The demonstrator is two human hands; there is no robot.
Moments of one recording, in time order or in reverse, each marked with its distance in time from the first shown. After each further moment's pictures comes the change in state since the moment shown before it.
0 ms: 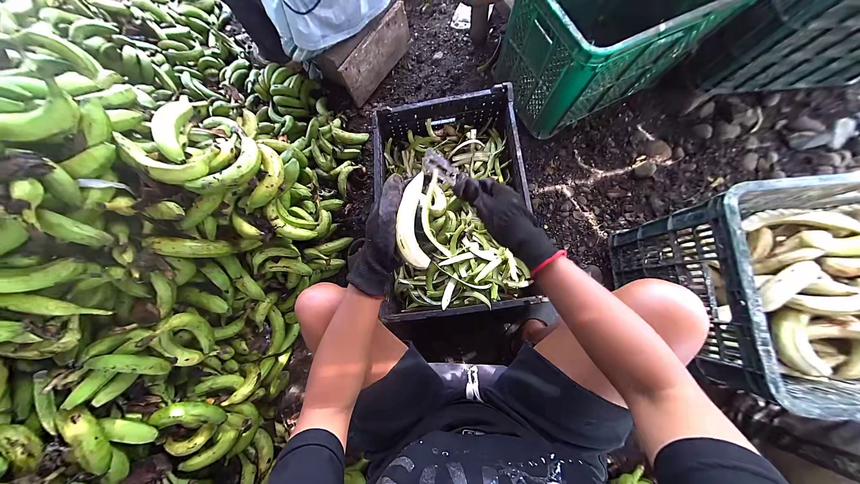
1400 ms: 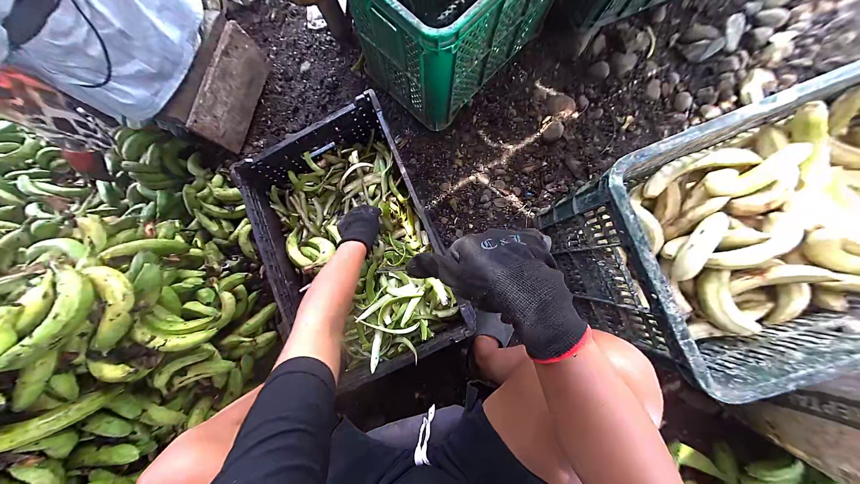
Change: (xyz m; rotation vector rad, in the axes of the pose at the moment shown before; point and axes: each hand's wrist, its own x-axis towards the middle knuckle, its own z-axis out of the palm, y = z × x) left_hand 0.205 -0.167 0.120 1.829 -0.411 -0.273; right_hand -0.059 0.055 -0.133 -0.228 -0.107 0.324
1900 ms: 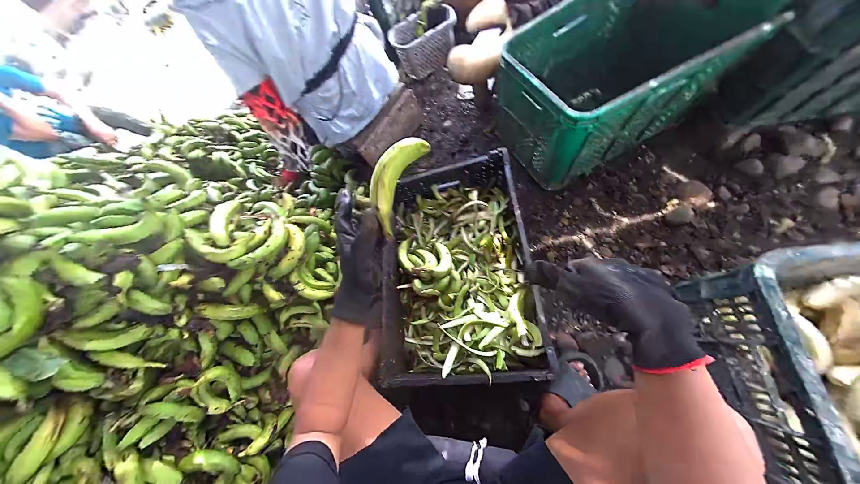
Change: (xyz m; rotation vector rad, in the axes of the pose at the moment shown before) left_hand -0.228 -0.122 -0.097 -1.534 0.785 0.345; right_hand 0.017 -0.004 -0.004 -0.104 0.124 -0.093
